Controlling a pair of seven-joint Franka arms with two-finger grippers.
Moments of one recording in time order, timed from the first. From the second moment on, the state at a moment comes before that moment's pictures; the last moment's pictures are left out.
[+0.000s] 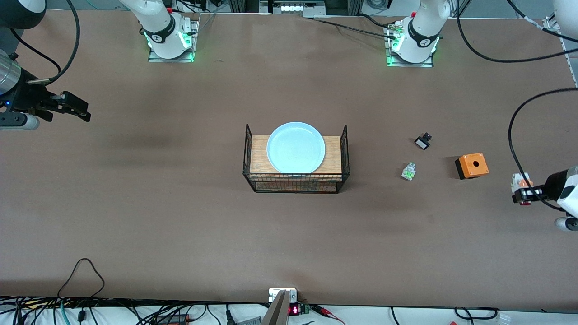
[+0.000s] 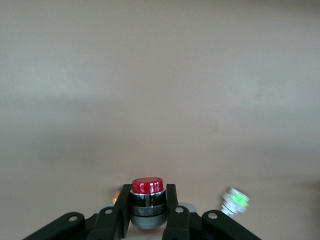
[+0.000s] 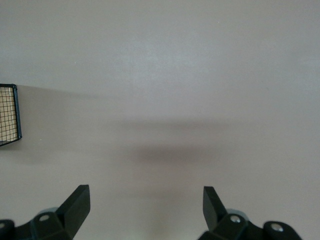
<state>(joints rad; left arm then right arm) 0.22 0.57 -0.14 -1.14 0.07 1.67 -0.01 0.05 0.00 -0.05 -1.70 -0.01 1.68 0.00</state>
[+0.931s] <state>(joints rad) -0.01 0.47 -0.38 -1.05 0.08 1.42 -0.70 0.02 0.00 -0.05 -1.70 -0.01 1.68 0.00</state>
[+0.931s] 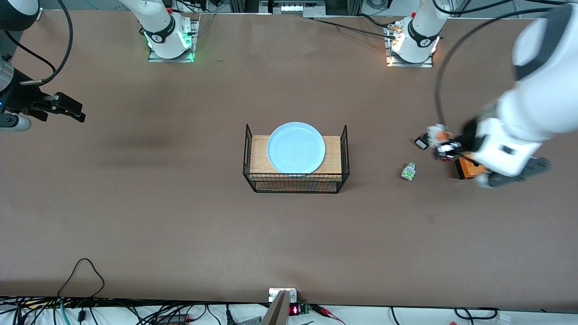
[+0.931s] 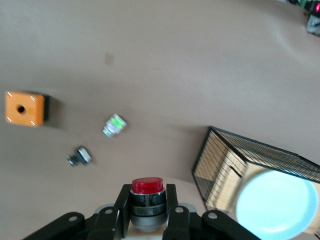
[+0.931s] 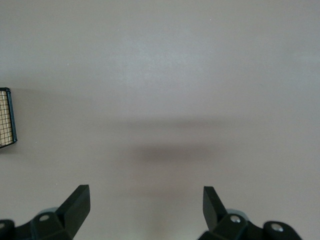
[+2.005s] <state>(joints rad) -0.47 0.69 -0.38 -1.06 0.37 1.61 -1.37 0.01 0.01 -0.05 -1.70 -0.01 1.68 0.00</state>
